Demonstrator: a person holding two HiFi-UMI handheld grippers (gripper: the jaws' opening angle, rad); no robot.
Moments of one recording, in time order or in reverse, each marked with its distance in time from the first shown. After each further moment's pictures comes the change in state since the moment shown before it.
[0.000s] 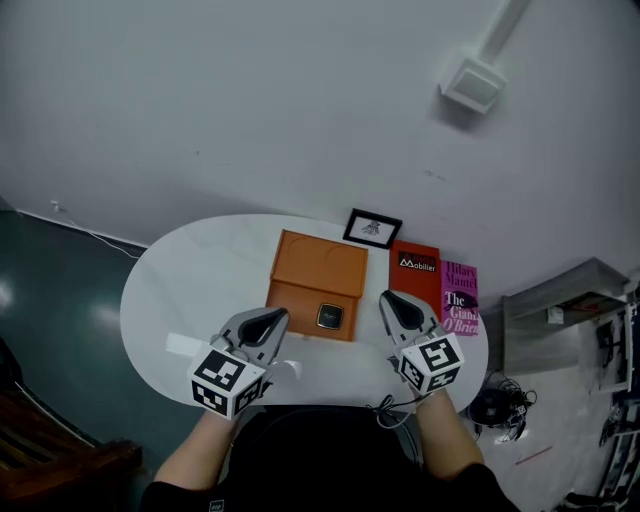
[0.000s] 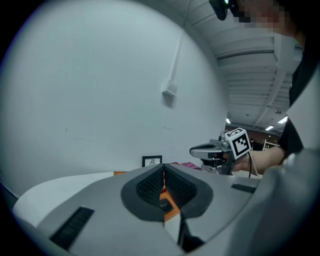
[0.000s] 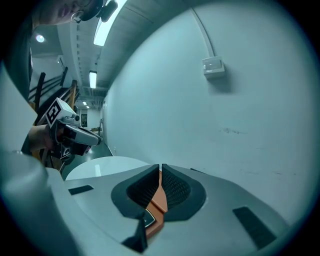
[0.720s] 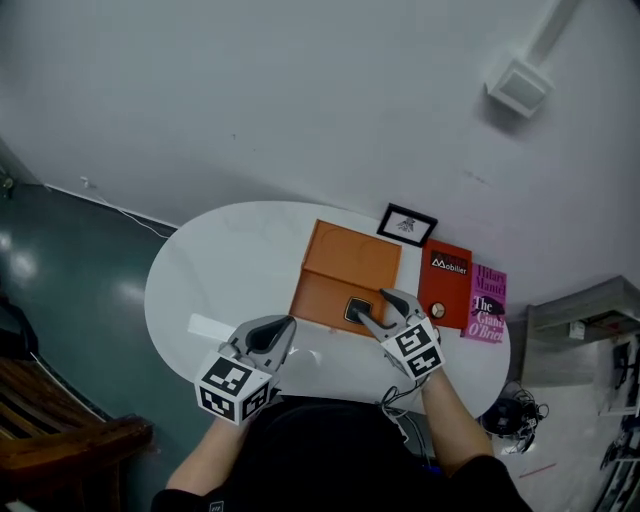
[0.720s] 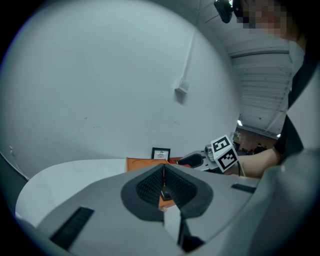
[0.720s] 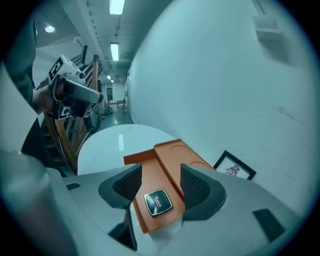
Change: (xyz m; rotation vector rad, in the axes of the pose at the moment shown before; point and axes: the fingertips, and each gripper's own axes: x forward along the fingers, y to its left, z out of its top) left arm -0.035 0.012 -0.035 -0.109 0.042 0.103; right arm 0.067 0.060 -0.084 -0.201 0.311 0.244
